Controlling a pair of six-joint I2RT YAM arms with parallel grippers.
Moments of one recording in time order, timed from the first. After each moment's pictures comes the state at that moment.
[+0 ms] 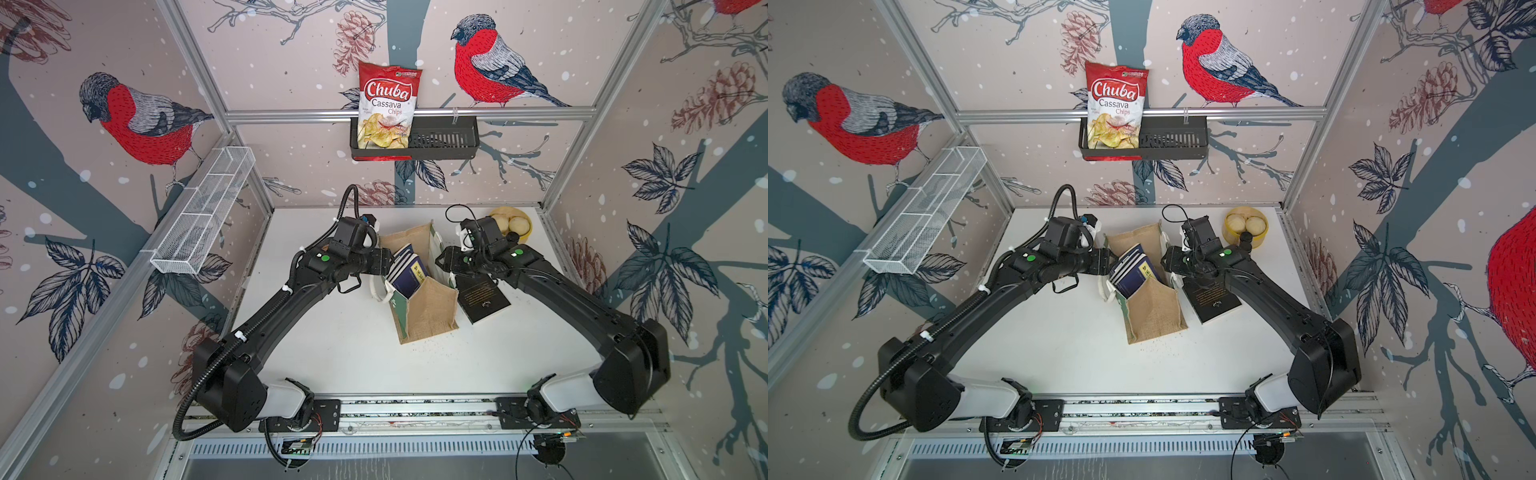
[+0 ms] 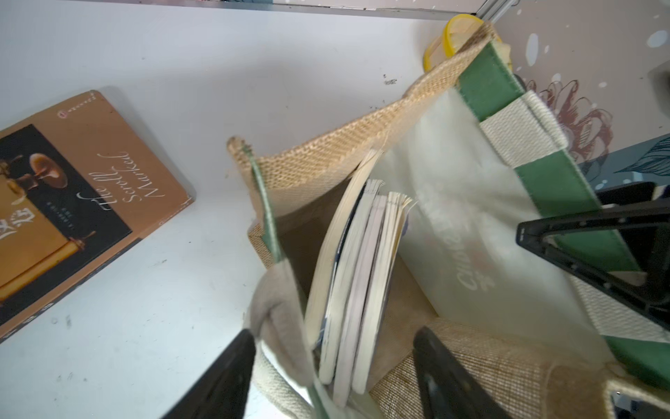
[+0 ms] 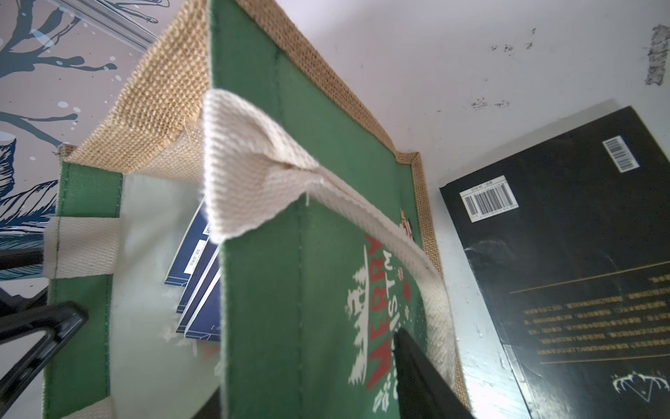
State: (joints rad) left arm -0.51 1.38 1.25 -0.63 0.16 -0.33; right arm 0.58 1.44 1.24 -0.62 -0.18 0.59
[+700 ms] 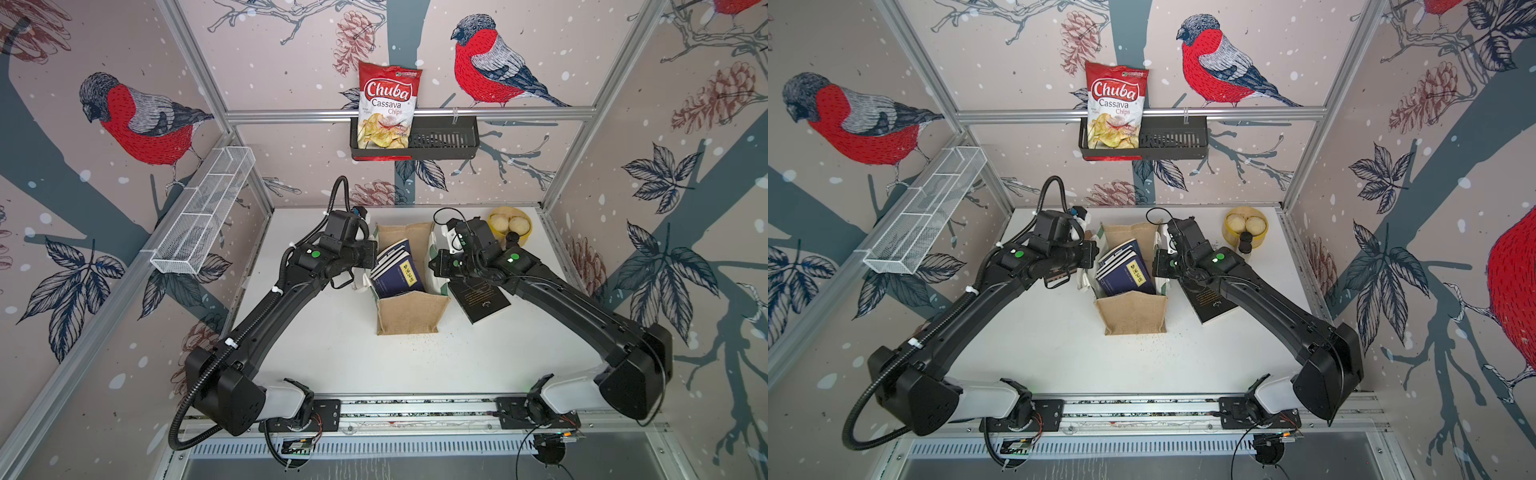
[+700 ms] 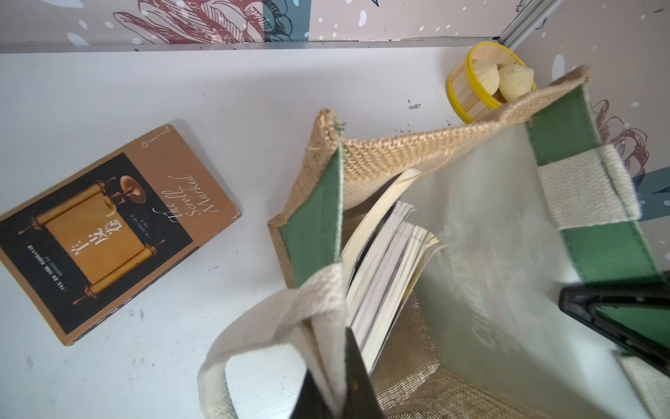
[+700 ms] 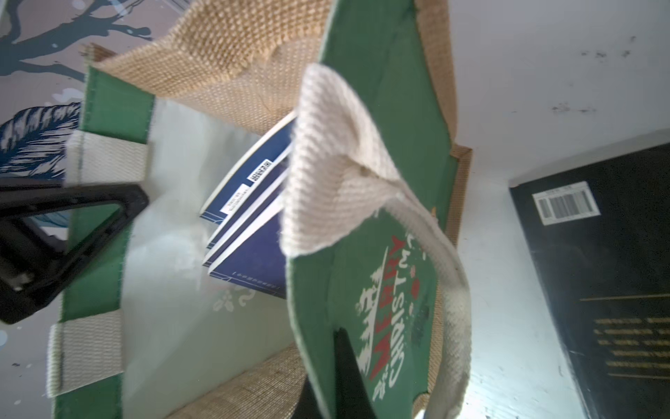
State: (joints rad) left arm -0.46 1.34 1.30 -0.70 0.10 -0.27; right arm 0.73 1.42 1.30 -0.62 -0.18 0.63
